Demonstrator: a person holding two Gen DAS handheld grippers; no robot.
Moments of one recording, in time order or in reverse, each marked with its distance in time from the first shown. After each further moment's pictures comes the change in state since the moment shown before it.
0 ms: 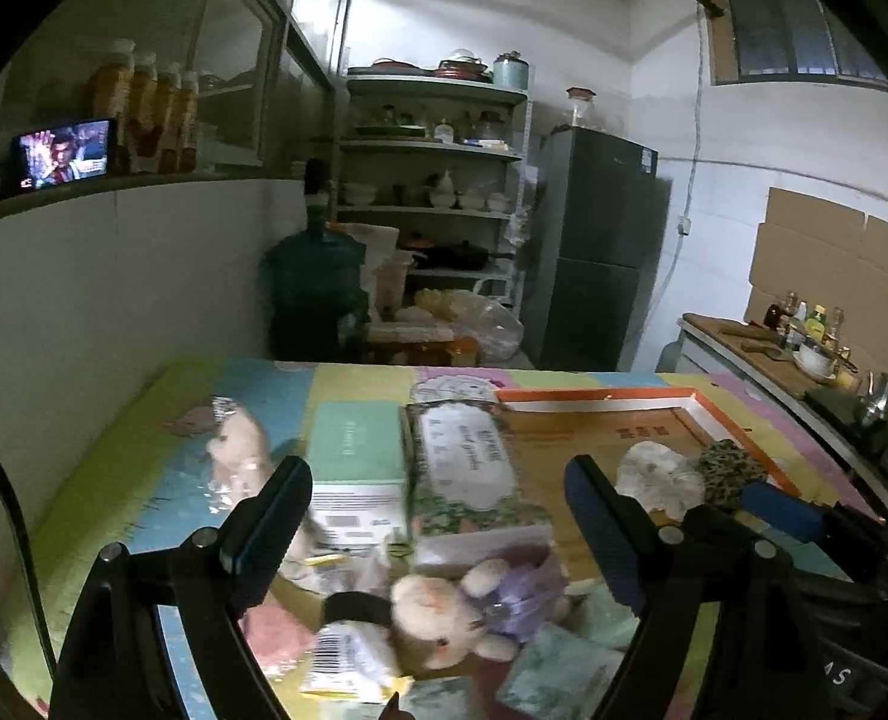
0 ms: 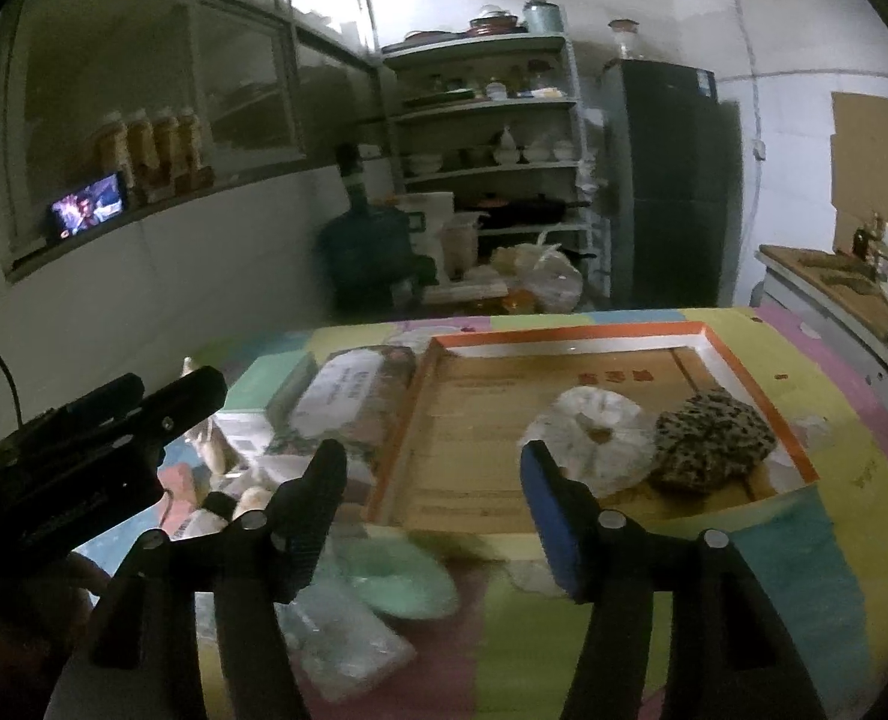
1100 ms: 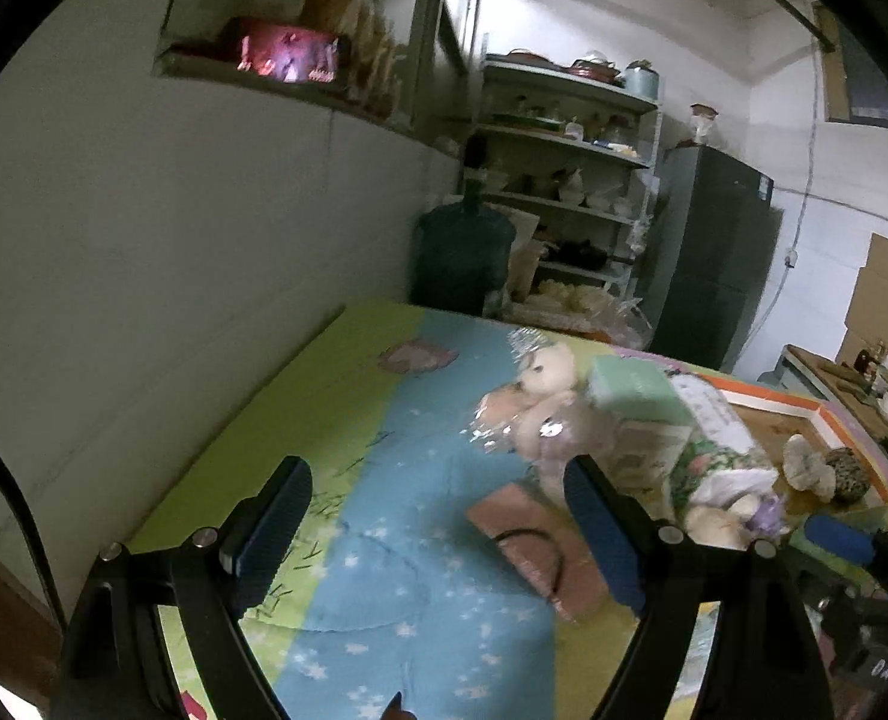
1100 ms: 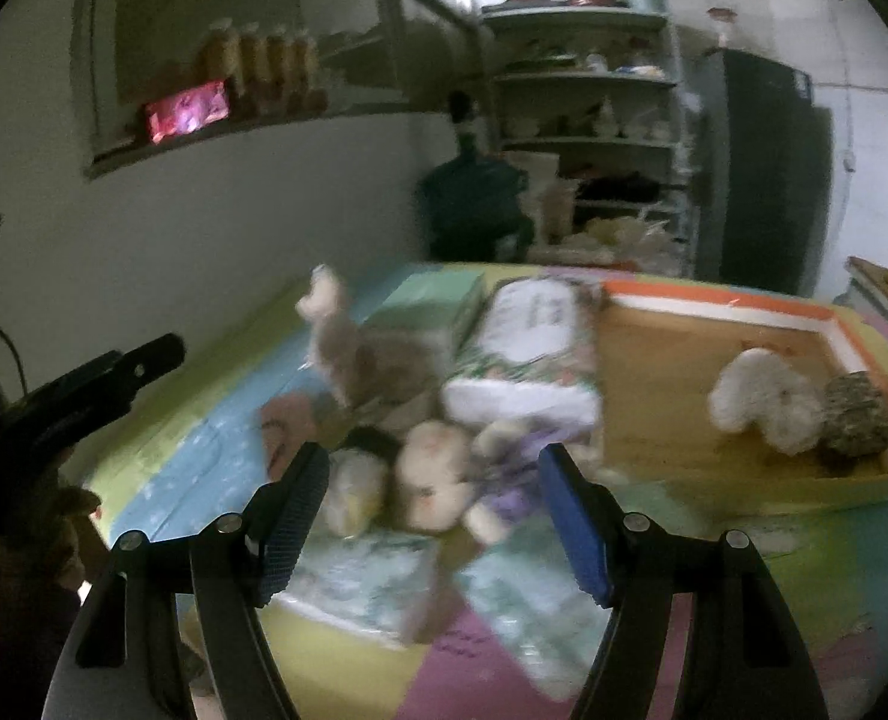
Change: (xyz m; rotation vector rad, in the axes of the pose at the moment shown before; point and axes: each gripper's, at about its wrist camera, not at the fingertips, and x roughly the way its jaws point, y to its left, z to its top) left arm -0.027 0.158 -0.045 -0.165 0.035 0.206; right arm 0.040 0.100 -0.039 -0.119 0.110 0.195
